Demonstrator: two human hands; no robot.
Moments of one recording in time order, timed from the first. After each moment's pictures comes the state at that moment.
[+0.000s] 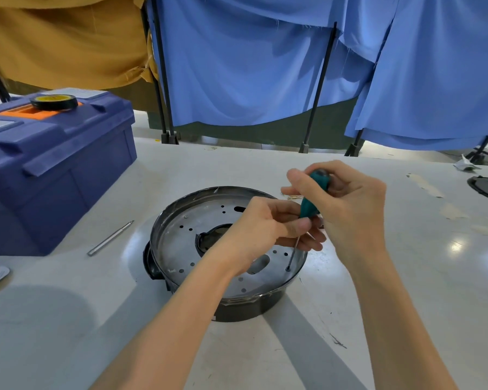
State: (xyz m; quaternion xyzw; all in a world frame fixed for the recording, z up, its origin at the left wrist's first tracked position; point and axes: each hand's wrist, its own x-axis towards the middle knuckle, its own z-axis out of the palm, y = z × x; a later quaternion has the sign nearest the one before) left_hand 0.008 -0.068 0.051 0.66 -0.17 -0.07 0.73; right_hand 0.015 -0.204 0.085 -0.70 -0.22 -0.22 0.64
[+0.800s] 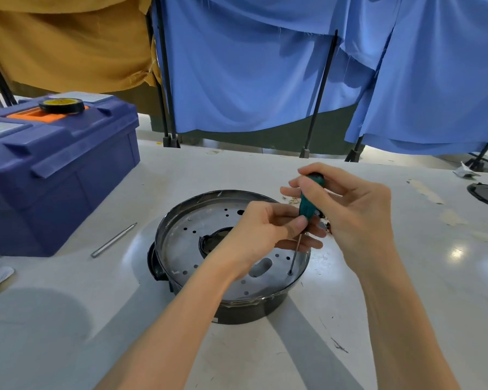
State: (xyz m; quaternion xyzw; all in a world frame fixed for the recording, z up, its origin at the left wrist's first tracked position) left_hand 0.006 -0.064 0.051 0.65 -0.17 -0.07 0.74; right_hand 0.011 -0.210 0.091 -0.68 -0.26 -0.15 0.68
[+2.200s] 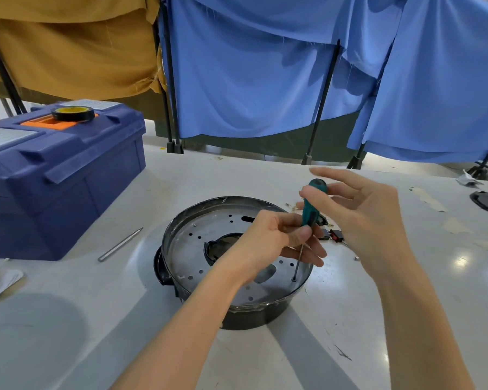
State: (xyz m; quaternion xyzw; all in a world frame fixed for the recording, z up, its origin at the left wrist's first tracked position) left_hand 0.005 -0.068 0.054 0.66 -0.16 -0.10 0.73; right_hand 0.009 -0.215 0.104 -0.76 -0.21 -0.16 0.60
